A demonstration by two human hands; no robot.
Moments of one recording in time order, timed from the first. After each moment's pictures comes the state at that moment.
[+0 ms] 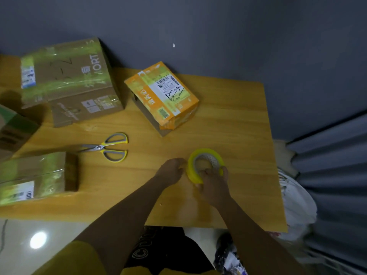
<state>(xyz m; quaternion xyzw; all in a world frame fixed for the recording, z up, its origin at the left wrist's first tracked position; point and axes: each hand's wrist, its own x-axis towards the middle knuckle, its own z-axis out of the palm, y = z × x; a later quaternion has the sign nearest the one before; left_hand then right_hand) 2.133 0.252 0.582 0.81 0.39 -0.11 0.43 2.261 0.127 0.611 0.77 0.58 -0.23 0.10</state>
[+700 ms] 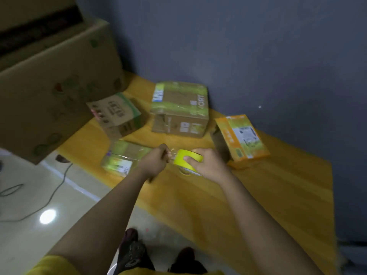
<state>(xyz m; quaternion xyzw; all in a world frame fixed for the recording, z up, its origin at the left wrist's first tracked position) 1.900 0.312 0.701 0.68 0.59 0.16 0.39 2.095 0.282 0.741 0.65 0.66 -0.34 -0.17</state>
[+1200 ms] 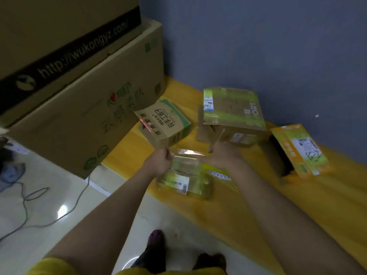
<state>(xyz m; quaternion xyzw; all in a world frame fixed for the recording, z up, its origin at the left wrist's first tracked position) 1.701 0.388 0.674 0.65 0.64 0.13 0.39 1.908 0.389 0.745 0.70 0.66 -0.23 0.10</state>
